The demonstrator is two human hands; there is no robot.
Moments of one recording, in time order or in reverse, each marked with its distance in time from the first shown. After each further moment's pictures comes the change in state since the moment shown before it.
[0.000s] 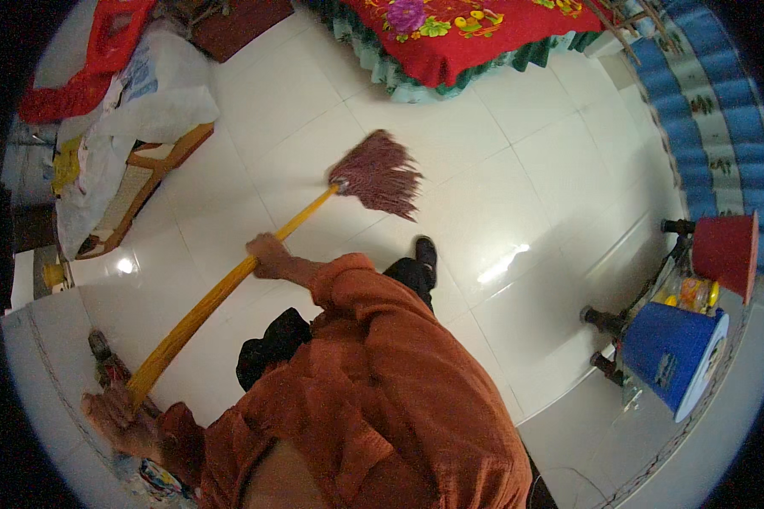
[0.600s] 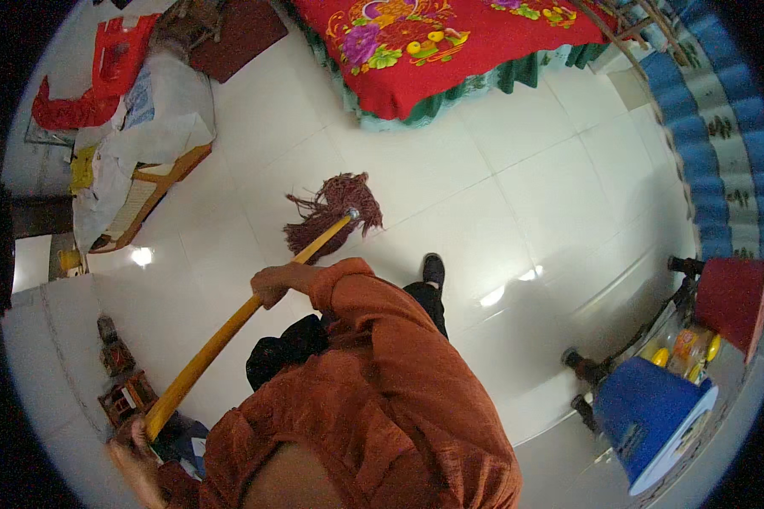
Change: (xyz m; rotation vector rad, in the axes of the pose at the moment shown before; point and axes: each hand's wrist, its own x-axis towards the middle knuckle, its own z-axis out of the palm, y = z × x) left_hand -0.102 0.134 0.241 1.832 -0.549 -0.359; right_hand -0.053 0.046 -0.227 0.066 -1.074 -0.072
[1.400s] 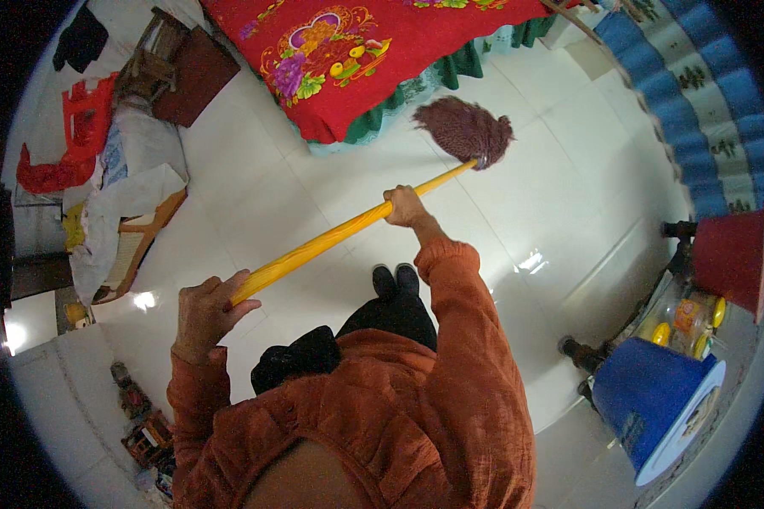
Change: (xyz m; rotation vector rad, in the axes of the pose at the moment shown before) left_hand 0.096 0.306 0.075 -0.290 0.249 1.154; right_hand -0.414 0.210 -0.016 -0.195 0.994 0.731
